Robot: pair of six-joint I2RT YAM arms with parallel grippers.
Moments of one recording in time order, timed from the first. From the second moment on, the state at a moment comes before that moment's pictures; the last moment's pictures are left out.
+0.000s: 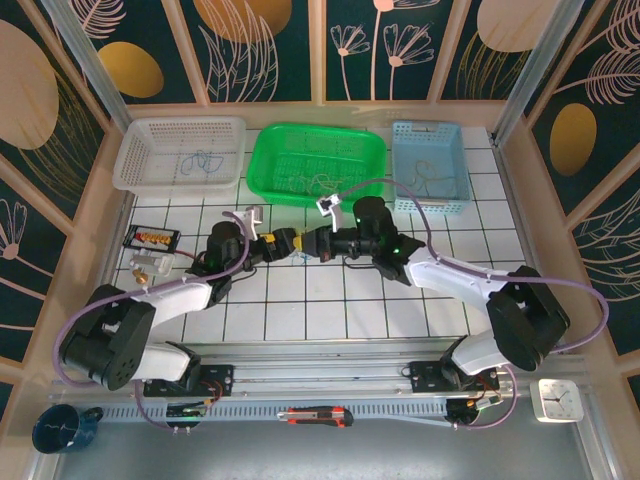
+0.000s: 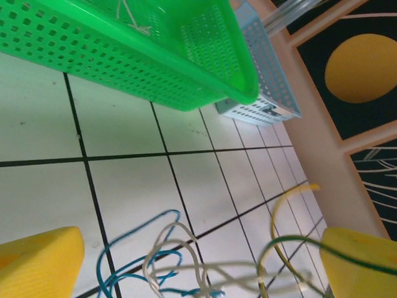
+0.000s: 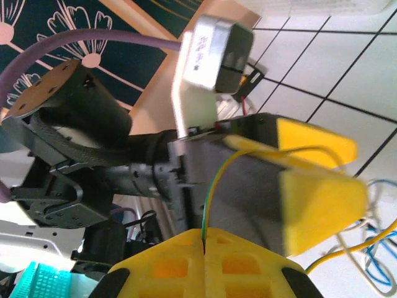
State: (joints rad) left arm -0.46 1.38 0.45 0.56 0.36 -0.77; right arm 0.77 1.43 0.83 0.28 -0.62 0.64
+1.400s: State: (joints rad) left arm -0.46 1.14 0.40 0.75 0.39 -1.13; right arm 0.66 1.30 0.77 0.41 -0.68 0.76
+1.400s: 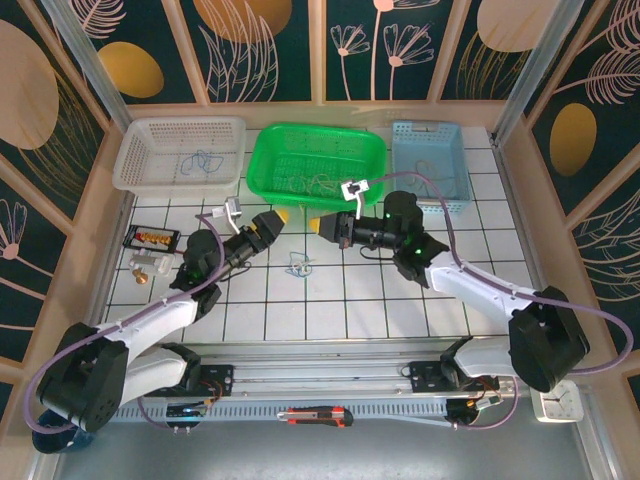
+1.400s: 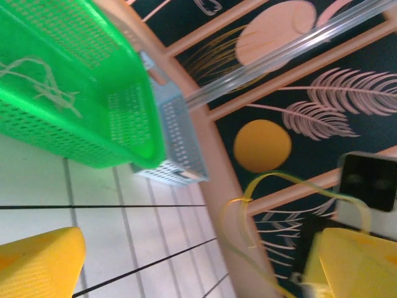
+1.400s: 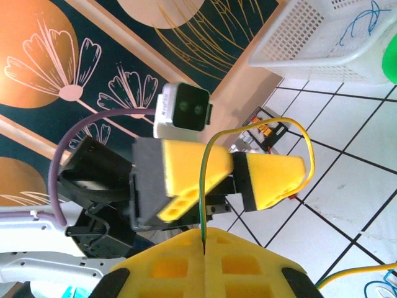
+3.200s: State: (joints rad) left arm -0.52 1.28 0.53 0.85 0.38 -1.14; right arm 0.65 1.34 0.70 0.49 -0.67 0.81
